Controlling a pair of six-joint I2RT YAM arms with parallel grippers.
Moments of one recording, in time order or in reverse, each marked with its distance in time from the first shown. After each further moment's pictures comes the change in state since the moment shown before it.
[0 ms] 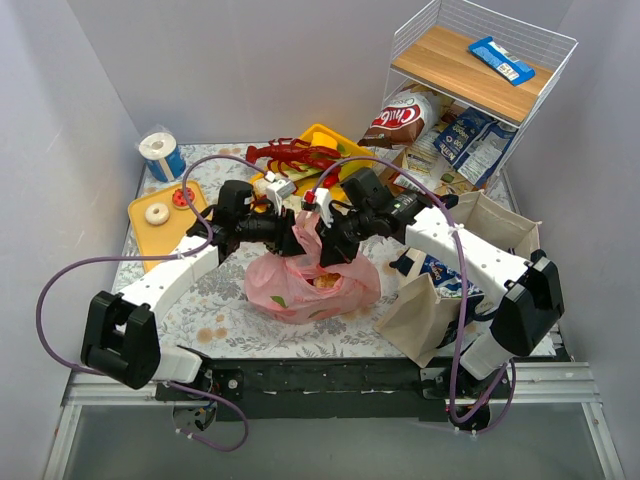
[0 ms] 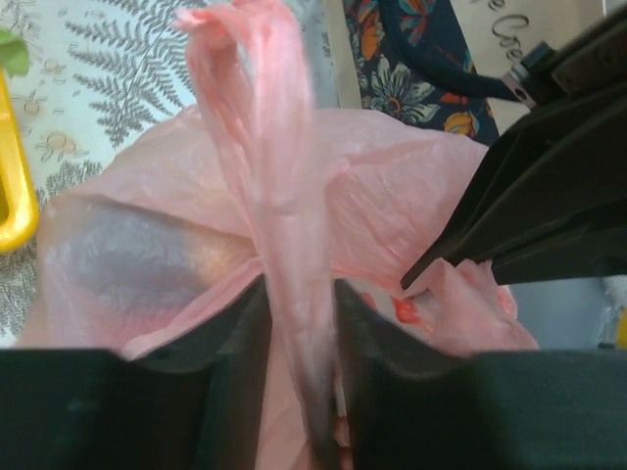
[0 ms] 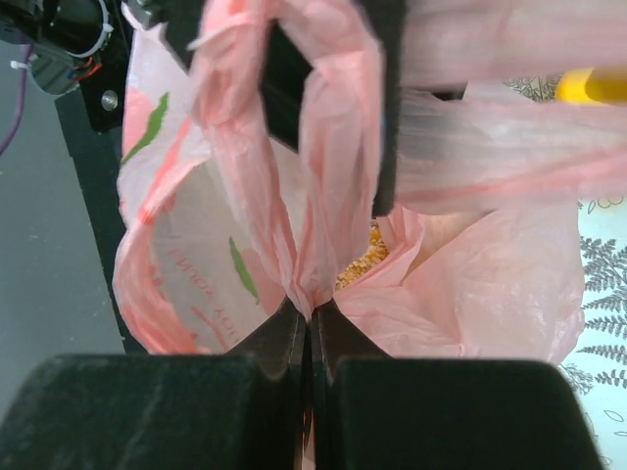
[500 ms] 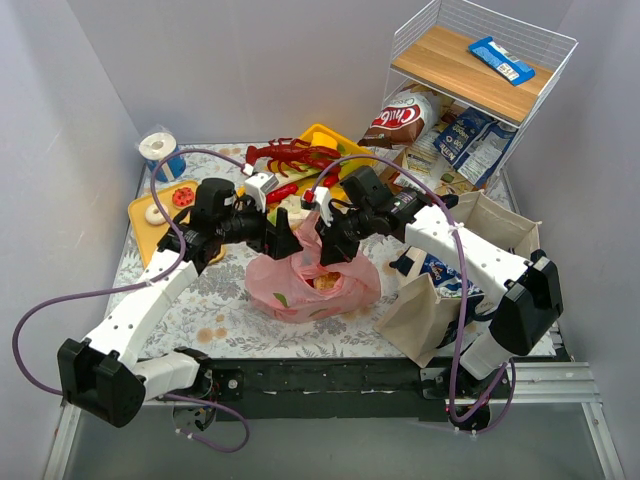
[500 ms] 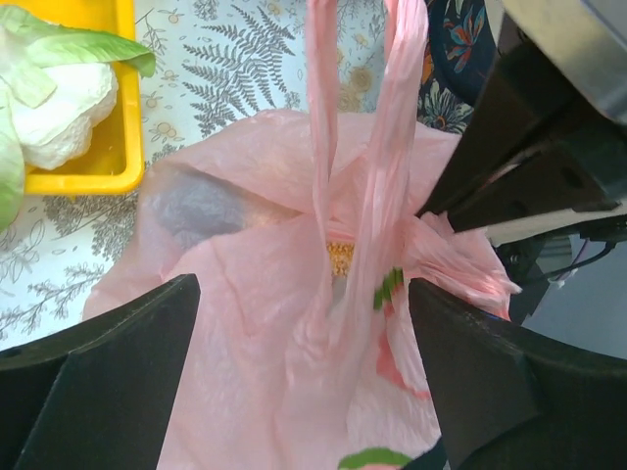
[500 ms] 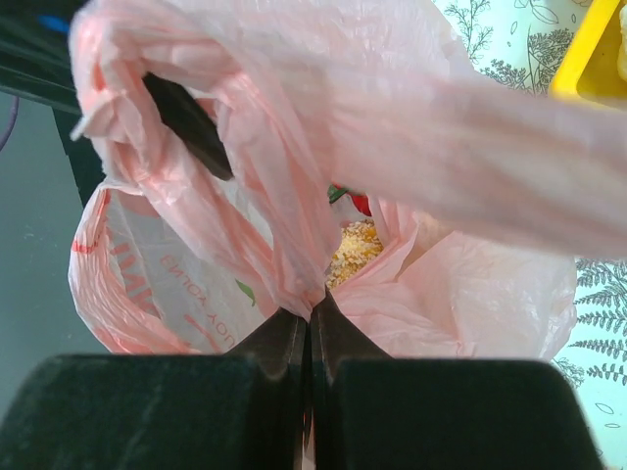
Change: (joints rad) left arm 0.001 -0.196 0.084 -0.254 -0.237 0.062; right arm -0.001 0.013 0.031 -0.033 0.016 -0.017
